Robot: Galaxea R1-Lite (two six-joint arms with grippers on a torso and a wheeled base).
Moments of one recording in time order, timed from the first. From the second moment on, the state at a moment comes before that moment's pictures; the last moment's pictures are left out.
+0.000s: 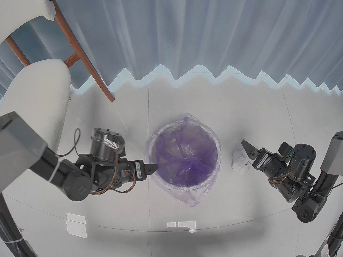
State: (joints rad) left arm -0.48 1.96 -0.81 -0.55 0.00 -0.44; right arm 0.42 1.99 -0.32 -1.55 -0.19 0.53
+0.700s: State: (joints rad) left arm -0.49 2.32 -1.15 -0.61 0.11 -0.53; right arm 0.41 1.91 -0.24 -1.55 -0.19 0.53
